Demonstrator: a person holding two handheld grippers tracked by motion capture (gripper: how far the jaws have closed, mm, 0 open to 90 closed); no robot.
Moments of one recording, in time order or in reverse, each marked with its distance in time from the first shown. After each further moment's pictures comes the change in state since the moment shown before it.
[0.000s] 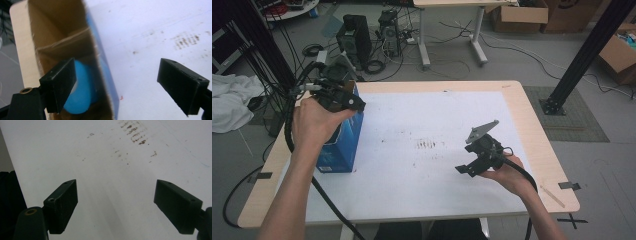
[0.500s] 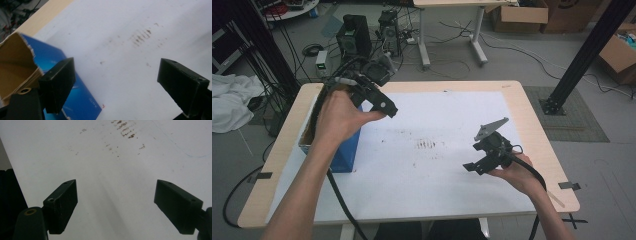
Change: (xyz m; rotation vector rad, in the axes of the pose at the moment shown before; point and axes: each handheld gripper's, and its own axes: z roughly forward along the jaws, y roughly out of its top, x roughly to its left) left arm -0.075 0.022 -0.016 -0.015 -0.136 0.332; right arm -0.009 -0.008 -0.019 0.011 -0.028 0.023
